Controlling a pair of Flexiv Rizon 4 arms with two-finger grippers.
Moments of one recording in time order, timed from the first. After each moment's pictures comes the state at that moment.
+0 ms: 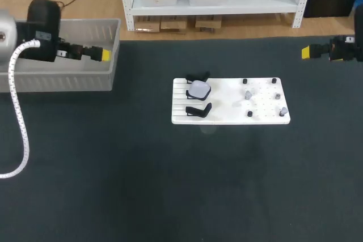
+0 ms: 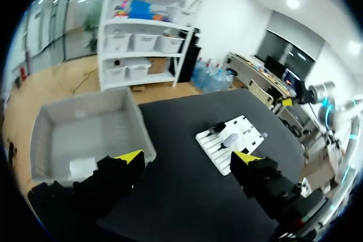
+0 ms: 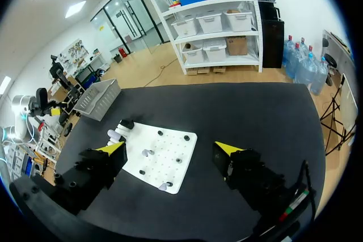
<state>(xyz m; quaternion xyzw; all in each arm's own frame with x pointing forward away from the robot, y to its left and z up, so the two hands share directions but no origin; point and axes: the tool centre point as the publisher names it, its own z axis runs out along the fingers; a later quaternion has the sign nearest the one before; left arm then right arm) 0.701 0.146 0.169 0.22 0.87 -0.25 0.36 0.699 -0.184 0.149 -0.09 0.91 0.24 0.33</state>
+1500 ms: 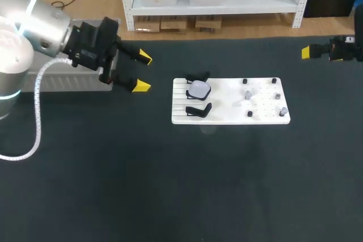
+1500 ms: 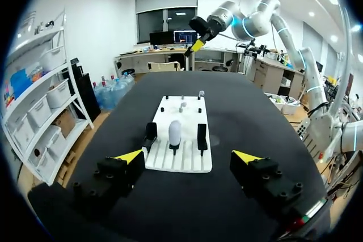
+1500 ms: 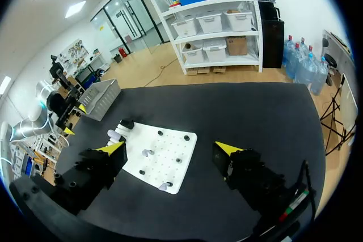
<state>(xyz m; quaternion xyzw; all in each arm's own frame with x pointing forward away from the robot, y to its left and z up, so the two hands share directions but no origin) 0.701 0.041 0.101 0.62 0.63 -0.33 0.33 0.699 -0.184 0.149 -0.09 0.91 0.24 0.33</state>
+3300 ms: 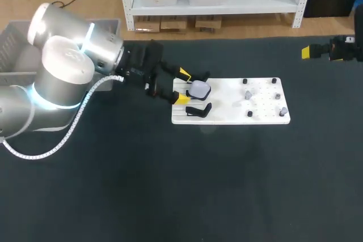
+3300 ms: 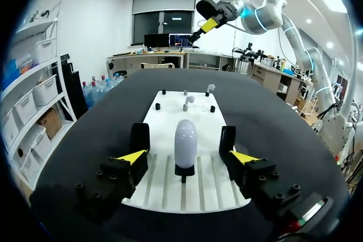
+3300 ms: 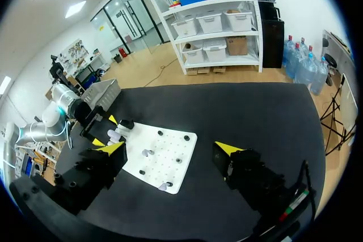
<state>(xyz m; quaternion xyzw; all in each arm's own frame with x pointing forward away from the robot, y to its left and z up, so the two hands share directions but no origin) 0.727 -0.051 0.023 0.61 0.62 -0.38 0.32 0.699 -0.184 0.149 -0.09 0.91 0.24 0.33</state>
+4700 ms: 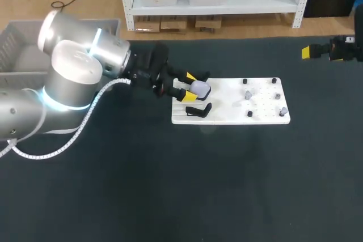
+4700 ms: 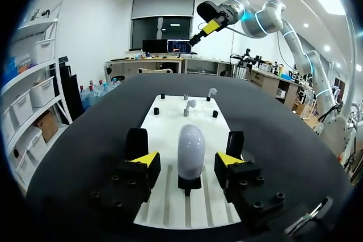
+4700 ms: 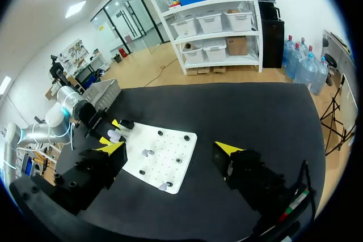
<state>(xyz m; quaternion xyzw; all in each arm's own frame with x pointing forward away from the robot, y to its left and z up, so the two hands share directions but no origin) 0.729 -0.069 0.014 0.60 0.60 -0.40 0.33 0.699 -0.184 0.149 -0.09 0.91 0.24 0.33</state>
